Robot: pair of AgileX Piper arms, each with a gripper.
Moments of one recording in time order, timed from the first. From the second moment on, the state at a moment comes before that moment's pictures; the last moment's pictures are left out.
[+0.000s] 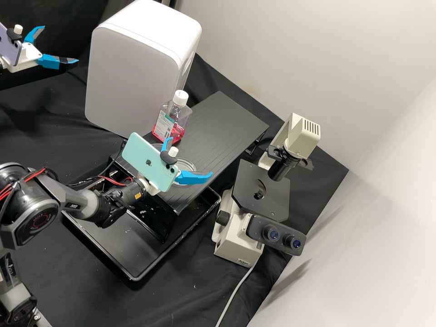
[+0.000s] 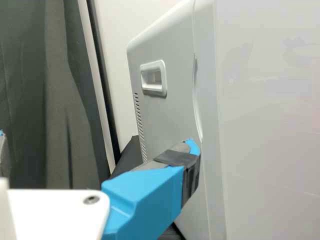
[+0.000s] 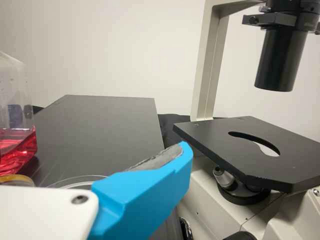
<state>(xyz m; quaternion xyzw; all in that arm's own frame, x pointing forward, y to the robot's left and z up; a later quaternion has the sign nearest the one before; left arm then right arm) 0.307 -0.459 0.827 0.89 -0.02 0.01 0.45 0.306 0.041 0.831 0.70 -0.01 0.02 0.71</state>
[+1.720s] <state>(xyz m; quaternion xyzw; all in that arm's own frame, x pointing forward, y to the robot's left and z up) 0.228 -0.500 0.699 0.86 -0.06 -0.31 0.40 0.306 0.041 0.831 0.70 -0.01 0.02 0.71</state>
